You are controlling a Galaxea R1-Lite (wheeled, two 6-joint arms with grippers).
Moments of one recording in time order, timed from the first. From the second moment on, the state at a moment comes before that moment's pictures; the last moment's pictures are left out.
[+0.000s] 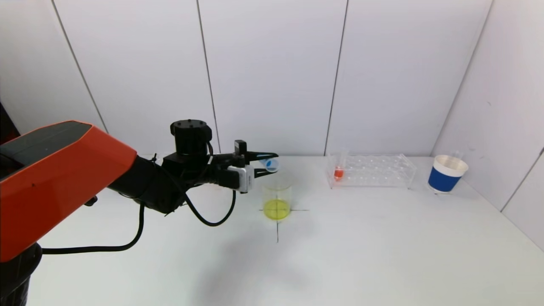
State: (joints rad) left arm -0.38 2.16 -1.15 -0.90 -0.87 1.32; right arm 0.00 0.00 0.00 -0.01 0.03 -0.04
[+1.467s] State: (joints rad) left arm -0.35 2.25 -1.44 -0.62 -0.81 1.63; right arm 0.00 0.00 0.00 -0.01 0.03 -0.04
